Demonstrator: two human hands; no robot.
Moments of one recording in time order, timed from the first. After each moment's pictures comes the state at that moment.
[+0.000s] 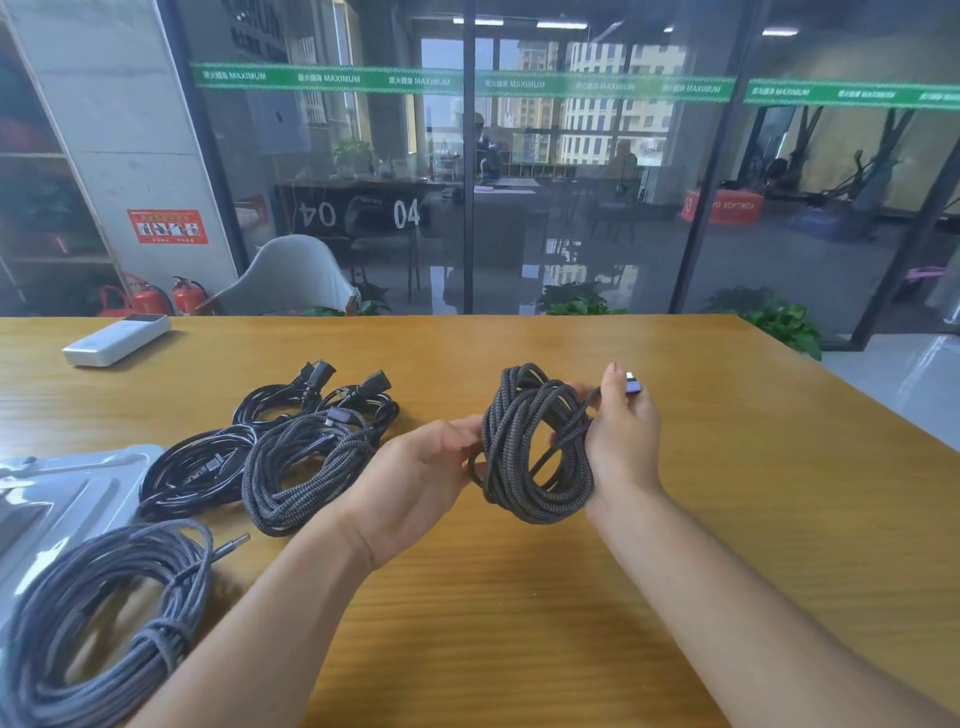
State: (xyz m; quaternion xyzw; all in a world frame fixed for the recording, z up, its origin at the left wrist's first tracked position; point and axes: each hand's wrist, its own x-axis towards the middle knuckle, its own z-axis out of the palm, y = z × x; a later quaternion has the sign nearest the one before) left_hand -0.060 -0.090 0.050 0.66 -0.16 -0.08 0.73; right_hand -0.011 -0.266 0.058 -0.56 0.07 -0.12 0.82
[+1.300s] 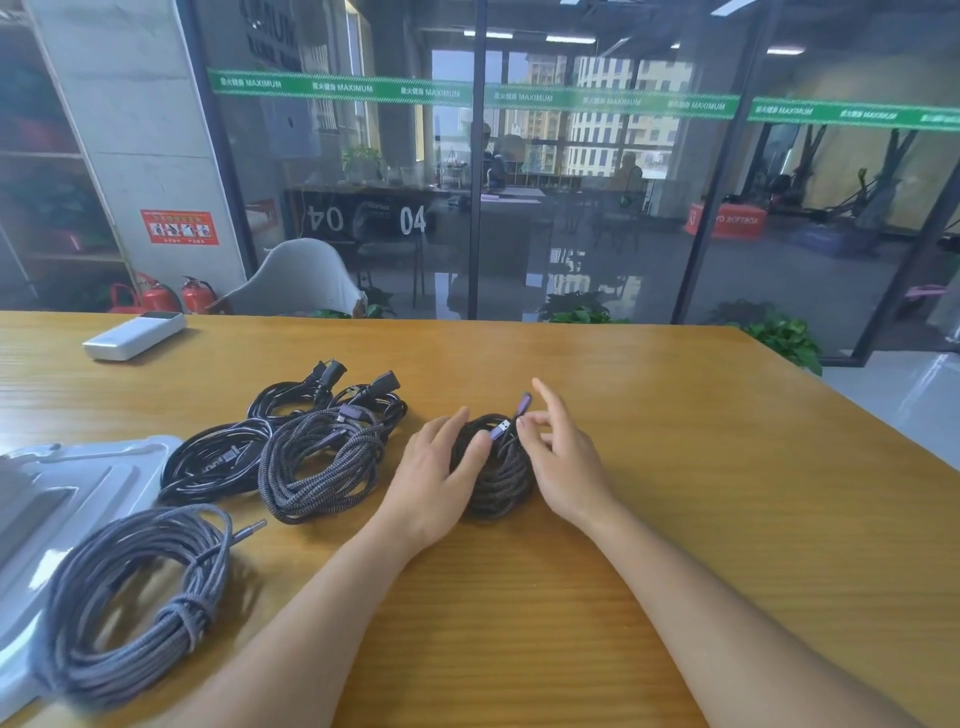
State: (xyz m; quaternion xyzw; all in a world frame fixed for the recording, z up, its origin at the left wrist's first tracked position) left_hand -0.042 -0.088 0.005 0.90 -0.03 0.10 0.42; right_hand 0.006 -0.265 0.009 -0.86 -0.15 -0.06 0.49
